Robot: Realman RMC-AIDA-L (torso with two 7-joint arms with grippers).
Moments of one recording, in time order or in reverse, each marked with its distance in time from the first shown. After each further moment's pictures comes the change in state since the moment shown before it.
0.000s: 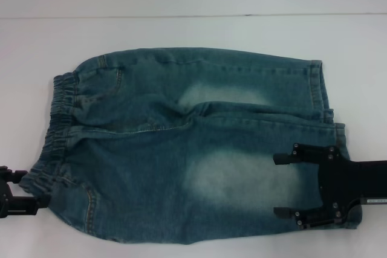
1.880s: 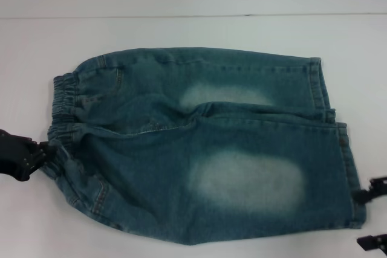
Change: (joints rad) left arm -0.030 -0.009 0.036 -0.060 -0.138 -0.127 0.070; right arm -0.030 -0.022 -0.010 -0.464 -0.349 -0.207 0.527
